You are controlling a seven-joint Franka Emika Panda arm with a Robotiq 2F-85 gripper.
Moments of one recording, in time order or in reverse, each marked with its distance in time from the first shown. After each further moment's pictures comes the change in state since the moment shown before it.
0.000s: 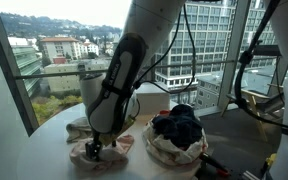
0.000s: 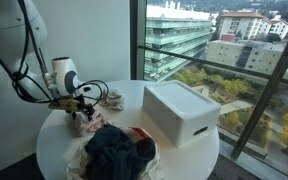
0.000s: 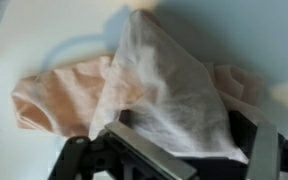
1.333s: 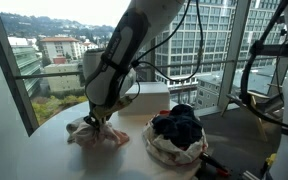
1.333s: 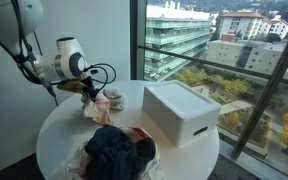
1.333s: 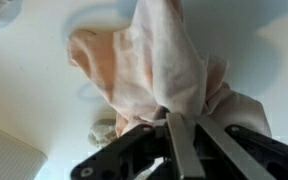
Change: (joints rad) arm 0.023 -0.121 -0.089 0.039 0.049 0.011 0.049
